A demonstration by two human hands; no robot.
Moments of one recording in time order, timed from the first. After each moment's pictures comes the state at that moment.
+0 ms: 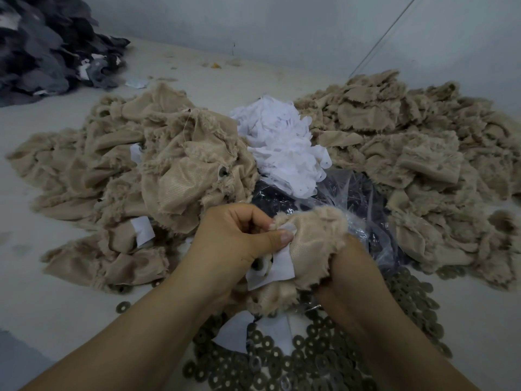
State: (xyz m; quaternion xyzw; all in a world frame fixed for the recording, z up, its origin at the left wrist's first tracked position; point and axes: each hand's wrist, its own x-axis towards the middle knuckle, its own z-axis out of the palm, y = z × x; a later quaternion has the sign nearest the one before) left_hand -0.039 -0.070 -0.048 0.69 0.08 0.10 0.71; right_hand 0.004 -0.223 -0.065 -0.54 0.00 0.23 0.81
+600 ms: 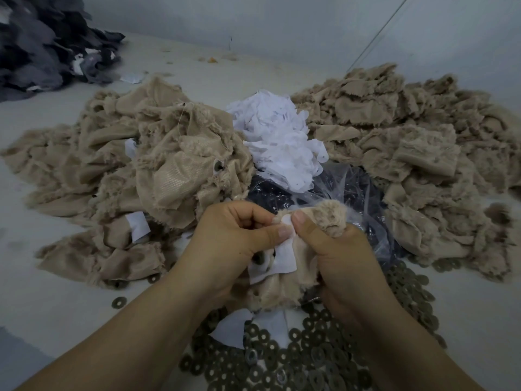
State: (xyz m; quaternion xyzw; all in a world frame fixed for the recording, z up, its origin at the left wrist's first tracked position) left_hand -0.040 -0.076 -0.048 0.66 0.09 0.07 0.74; right_hand 0.003 -0.222 -0.069 -0.60 -0.03 0.16 0.78
